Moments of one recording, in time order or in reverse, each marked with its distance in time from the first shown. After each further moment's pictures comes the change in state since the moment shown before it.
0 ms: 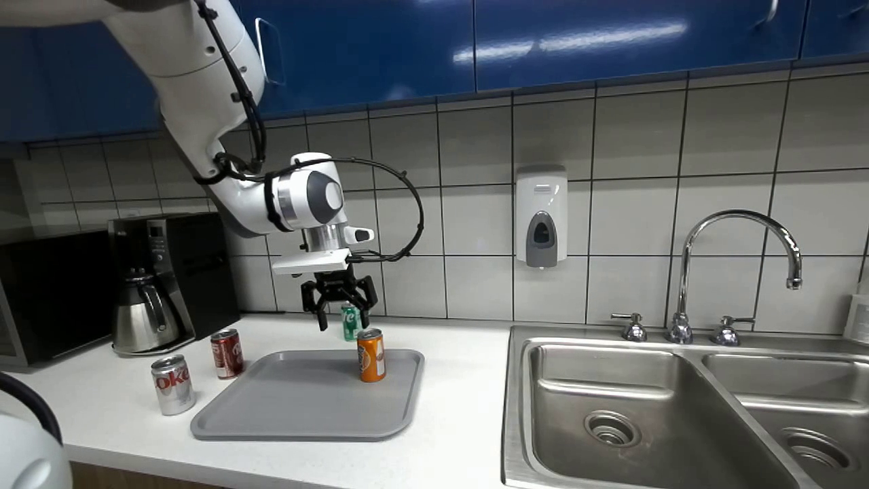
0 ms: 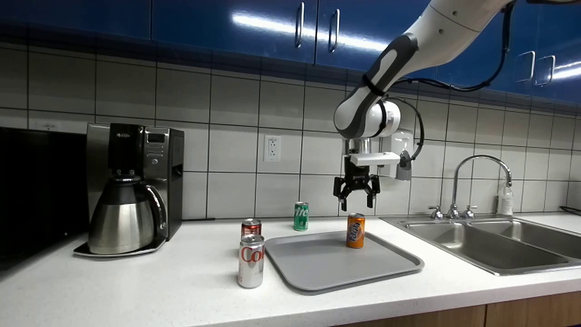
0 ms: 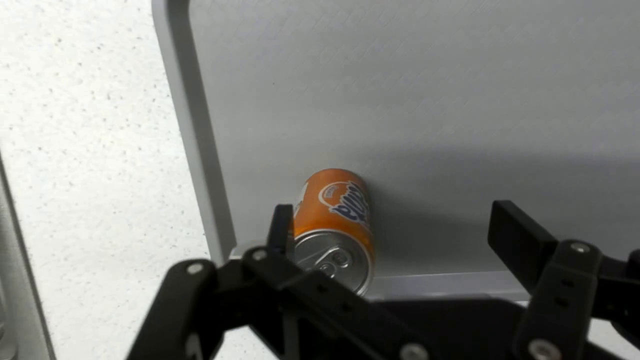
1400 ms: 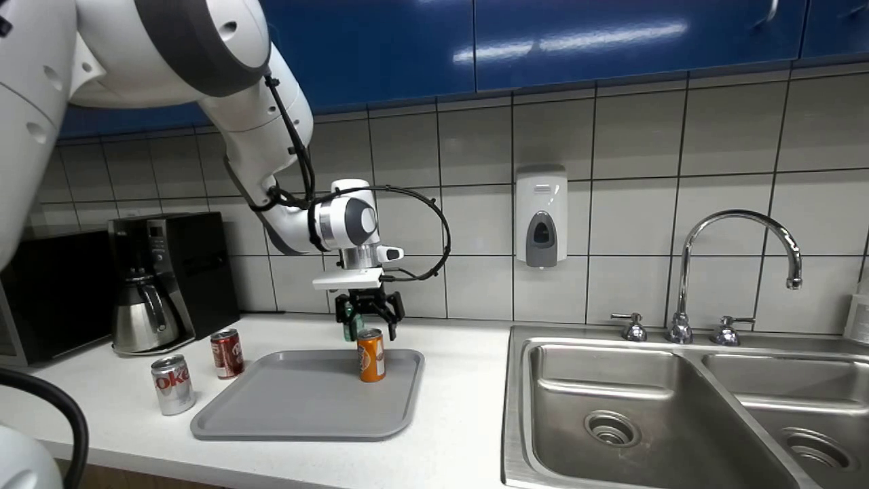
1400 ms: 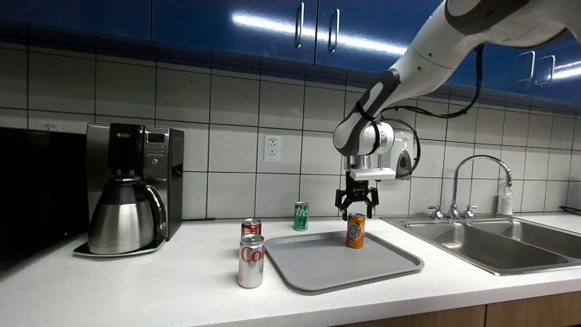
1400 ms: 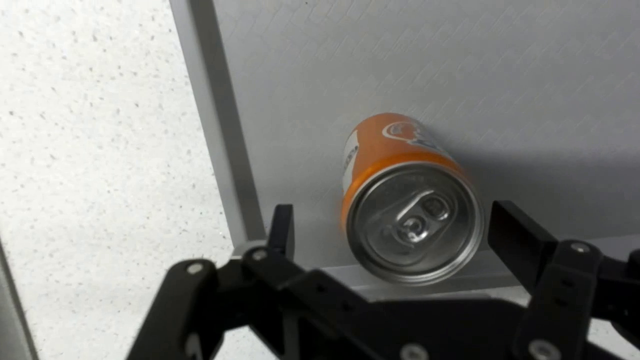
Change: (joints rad) arm -0.046 0.228 -0.023 0.215 0.030 -0.004 -0.038
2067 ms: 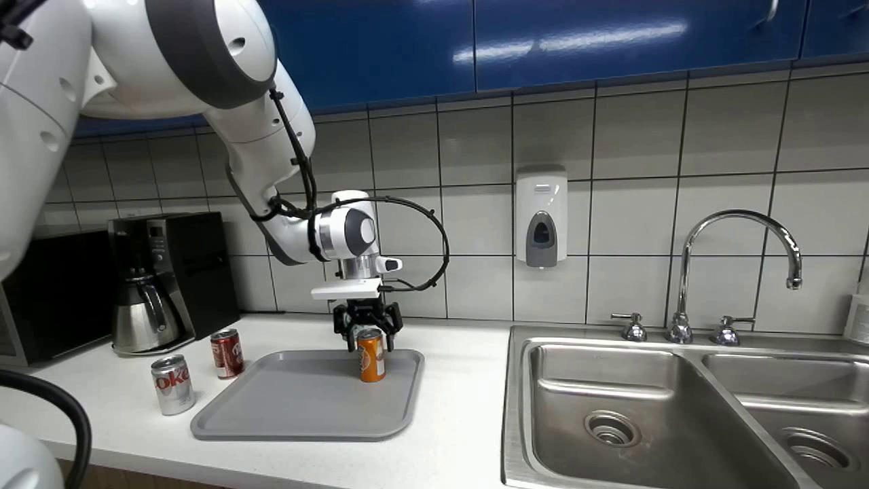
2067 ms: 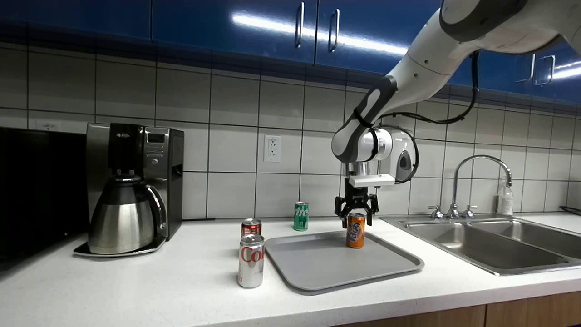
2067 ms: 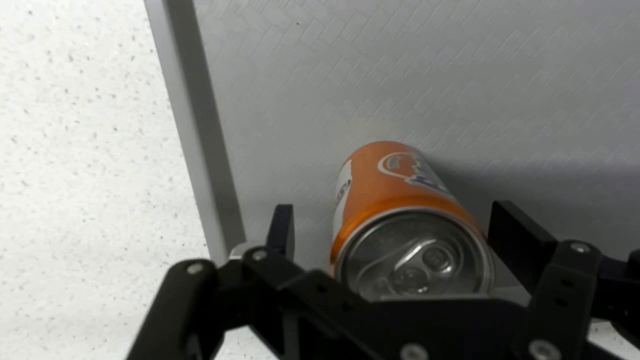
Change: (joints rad) arm 0.005 0.034 0.002 0.000 0.000 -0.004 0.000
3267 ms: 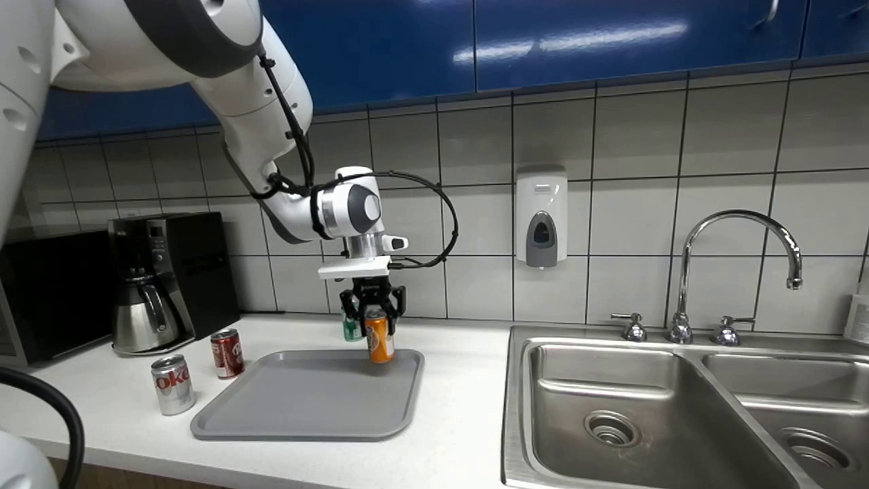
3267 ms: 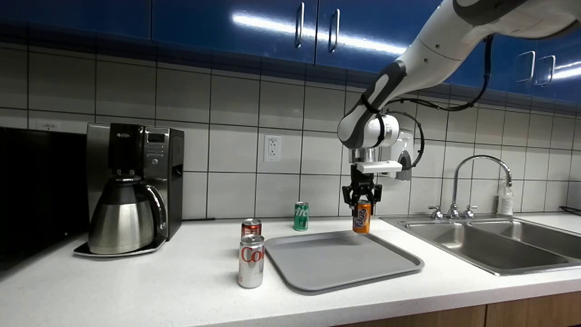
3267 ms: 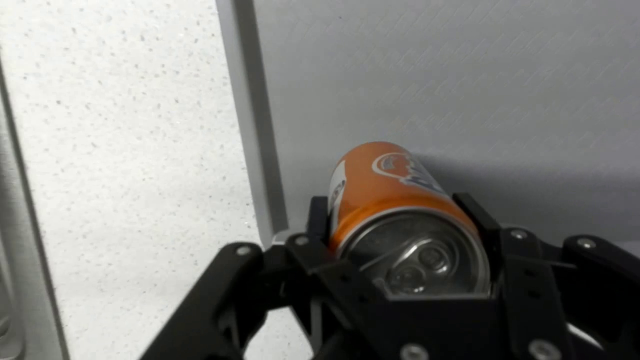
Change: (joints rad) arm -0.023 -0.088 -0.008 -0.018 0.000 -0.034 -0.075
